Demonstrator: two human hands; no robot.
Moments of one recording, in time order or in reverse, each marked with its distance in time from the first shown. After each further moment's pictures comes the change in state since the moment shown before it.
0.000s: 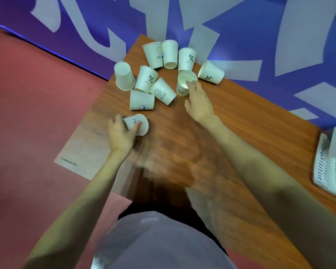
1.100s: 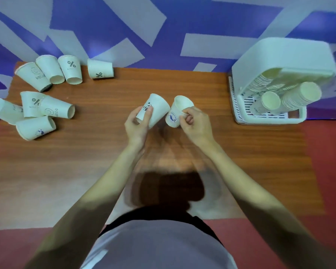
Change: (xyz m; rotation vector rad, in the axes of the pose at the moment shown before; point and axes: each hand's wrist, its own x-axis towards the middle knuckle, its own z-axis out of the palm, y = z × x) left_hand -0.182 0.198 0.191 -0.737 -0.474 -0.079; right_hand -0.249 0.192 -0.073 0.422 0.465 0.411
